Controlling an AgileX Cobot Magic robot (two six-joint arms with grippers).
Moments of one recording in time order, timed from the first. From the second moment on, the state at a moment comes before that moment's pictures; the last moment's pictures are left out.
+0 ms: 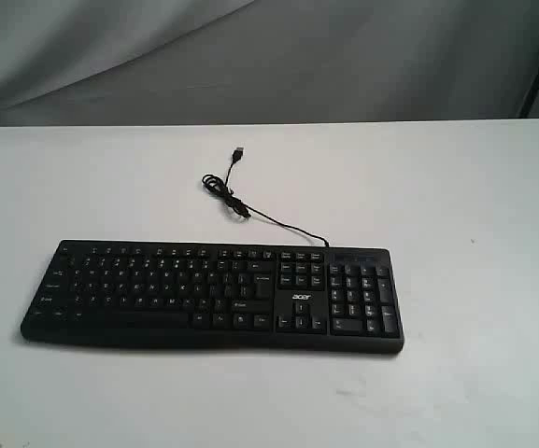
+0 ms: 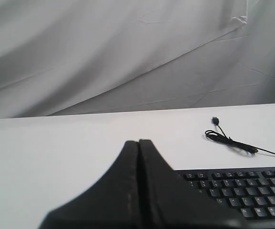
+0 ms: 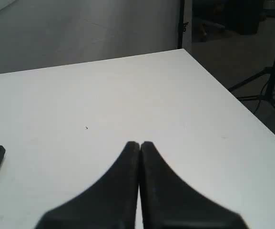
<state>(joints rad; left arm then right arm) 0.04 0.00 0.00 0.03 0.16 -0.02 -0.07 0.01 0.00 0.00 0.34 0.06</state>
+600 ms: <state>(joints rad) 0.04 0.00 0.00 0.03 0.16 -0.02 -0.07 0.00 0.00 -0.02 -0.20 0.06</state>
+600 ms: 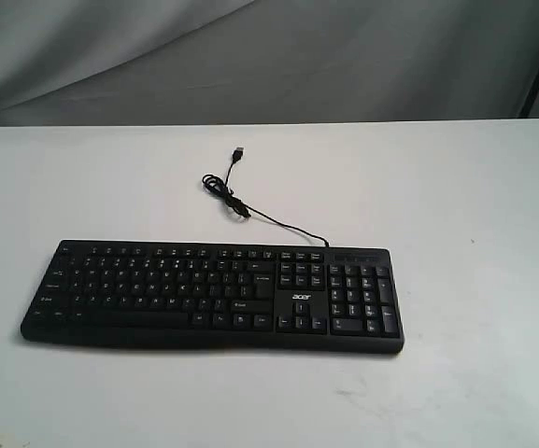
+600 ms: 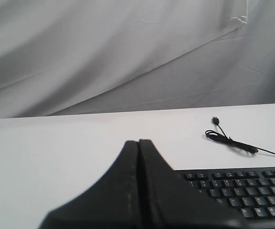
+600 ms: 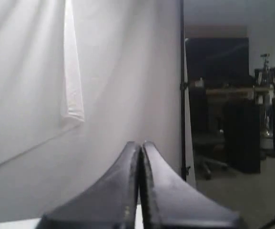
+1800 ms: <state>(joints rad) 0.04 0.00 0.00 0.03 0.16 -0.02 0.09 1.40 -1.25 -1.72 0.40 0.78</state>
